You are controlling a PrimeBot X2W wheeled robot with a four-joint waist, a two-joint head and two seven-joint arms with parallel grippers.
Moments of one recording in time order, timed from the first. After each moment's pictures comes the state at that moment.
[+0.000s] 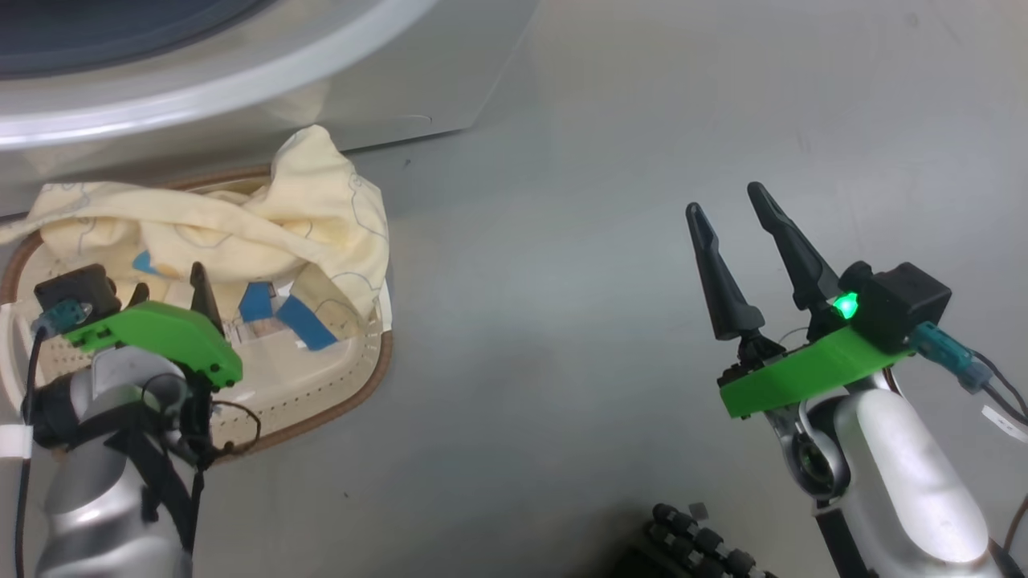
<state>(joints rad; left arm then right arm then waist) -0.66 0.12 -0.01 0.87 -0.38 0.01 -0.02 -0.30 -0.05 0.20 0.14 0.26 0.13 -0.26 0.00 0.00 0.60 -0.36</state>
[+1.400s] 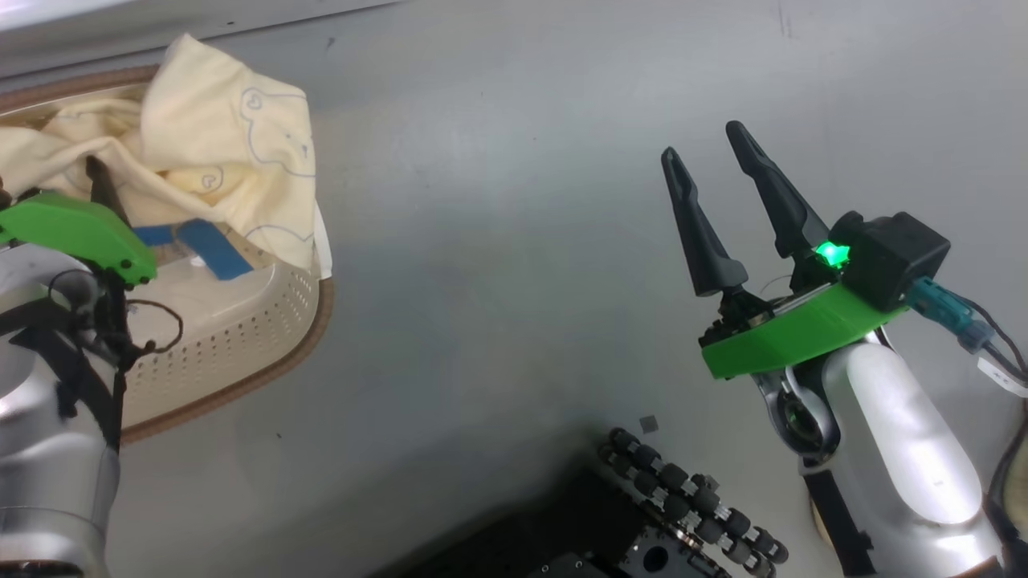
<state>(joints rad) -0.92 0.21 -0.02 1.07 -0.39 0.02 -0.09 -0.40 -0.05 0.25 0.11 0.28 0.13 -0.26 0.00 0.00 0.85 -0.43</state>
